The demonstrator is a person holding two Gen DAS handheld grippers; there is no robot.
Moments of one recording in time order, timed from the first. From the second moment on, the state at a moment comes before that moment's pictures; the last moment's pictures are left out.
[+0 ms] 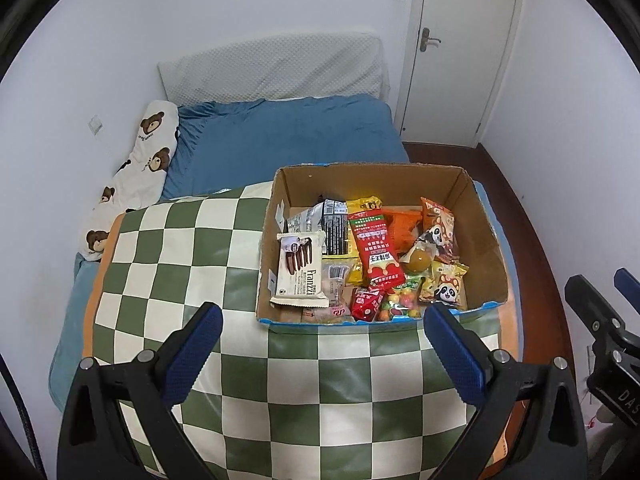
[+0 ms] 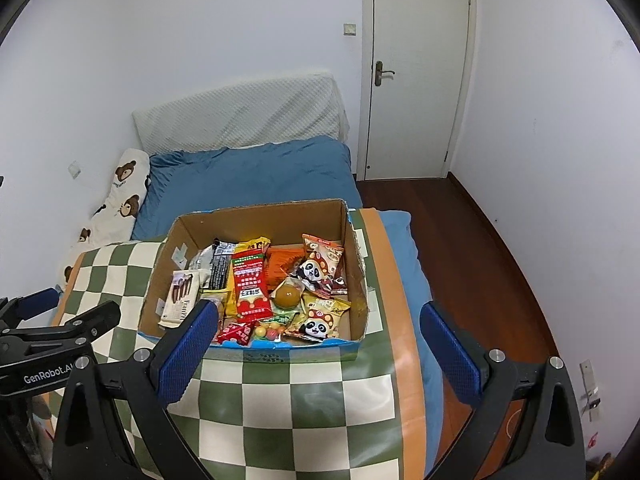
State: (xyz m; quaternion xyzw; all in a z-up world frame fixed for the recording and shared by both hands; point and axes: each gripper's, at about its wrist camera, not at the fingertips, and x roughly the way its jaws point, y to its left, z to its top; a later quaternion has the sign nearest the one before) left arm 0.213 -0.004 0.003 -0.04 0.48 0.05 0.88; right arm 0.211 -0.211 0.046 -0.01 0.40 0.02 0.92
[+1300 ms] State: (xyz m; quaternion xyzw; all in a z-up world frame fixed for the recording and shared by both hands) left arm 0.220 -0.007 0.000 -0.02 0.47 0.05 0.88; right arm 0.220 -0.207 0.031 -0.02 0.41 0.02 0.91
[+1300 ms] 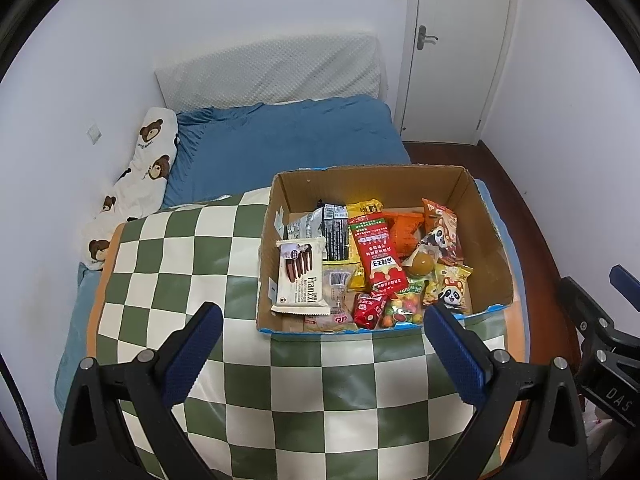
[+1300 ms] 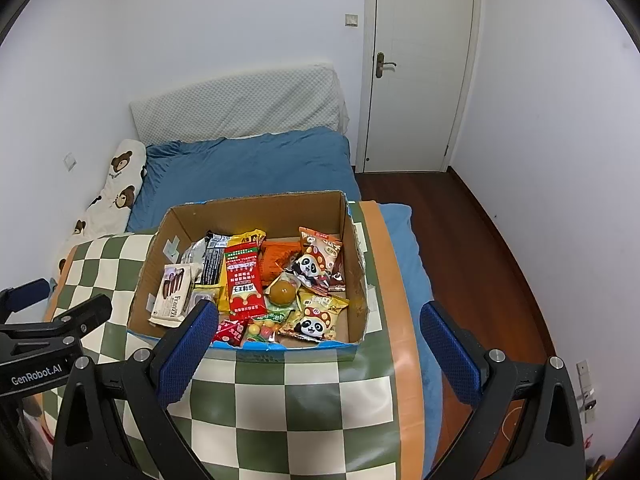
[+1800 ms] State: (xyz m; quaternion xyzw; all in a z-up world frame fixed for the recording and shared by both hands) left arm 0.215 -0.010 0.006 -0.01 0.47 0.05 0.88; right arm 0.218 -0.209 0.025 -0.01 0.42 0.02 0.91
